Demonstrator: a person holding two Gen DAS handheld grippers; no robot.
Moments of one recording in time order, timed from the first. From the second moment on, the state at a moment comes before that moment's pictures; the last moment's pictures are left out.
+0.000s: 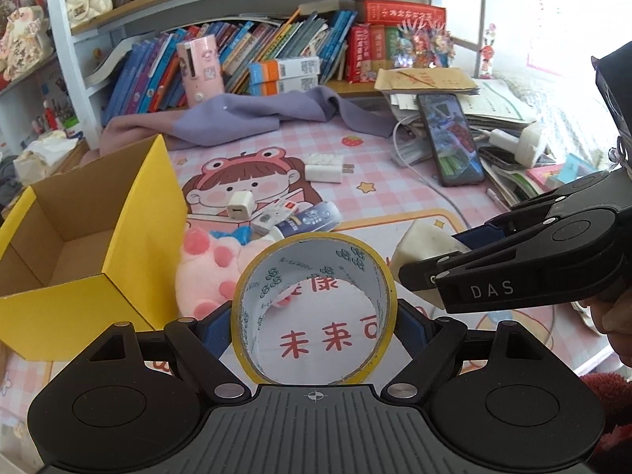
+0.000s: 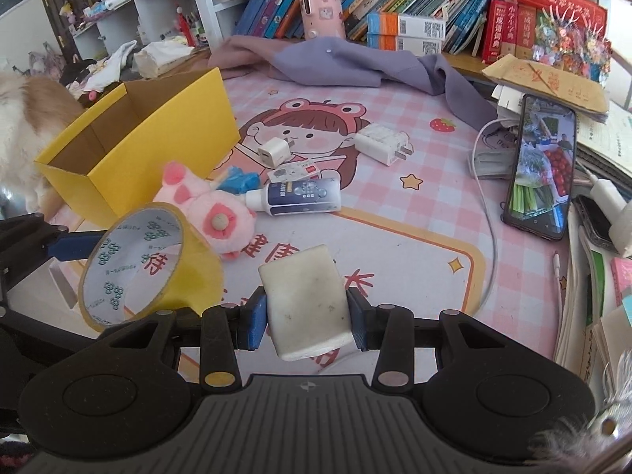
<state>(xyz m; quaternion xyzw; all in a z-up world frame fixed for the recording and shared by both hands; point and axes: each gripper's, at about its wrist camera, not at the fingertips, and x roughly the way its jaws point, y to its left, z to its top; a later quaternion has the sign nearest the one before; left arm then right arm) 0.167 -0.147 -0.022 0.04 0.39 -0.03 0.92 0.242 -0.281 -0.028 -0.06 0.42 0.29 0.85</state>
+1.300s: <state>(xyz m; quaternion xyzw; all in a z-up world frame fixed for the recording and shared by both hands) 0.008 0.014 -0.008 0.09 0.34 -0.12 0.93 0.049 -0.128 -0.016 -0.02 0.41 0.19 0.89</state>
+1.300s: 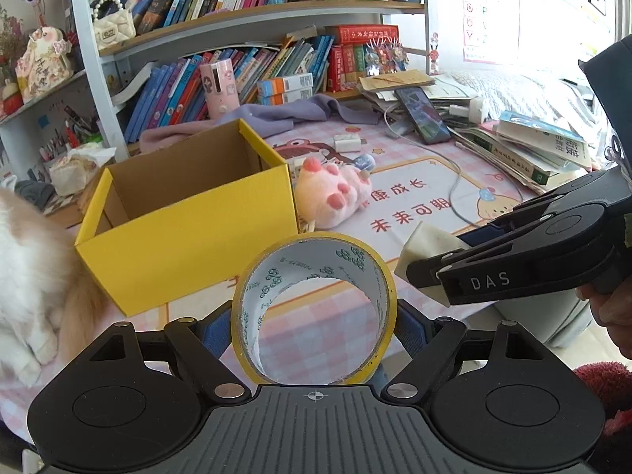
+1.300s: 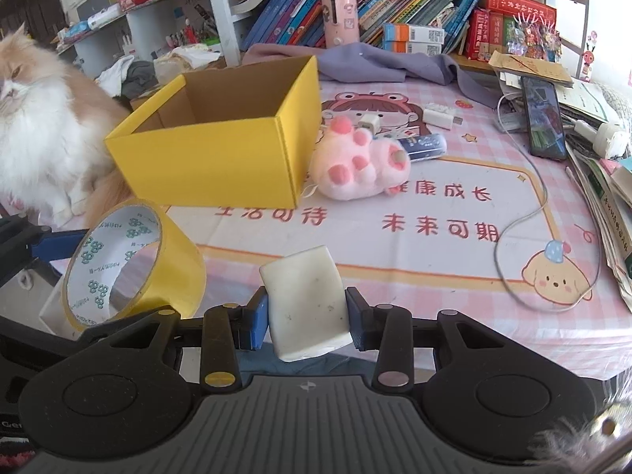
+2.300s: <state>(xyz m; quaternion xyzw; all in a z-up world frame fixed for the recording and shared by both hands) -0.017 0.069 -0.006 0.06 0.33 -0.09 0.94 0.033 -0.064 -0.010 -0.07 0.41 0.23 0.88</state>
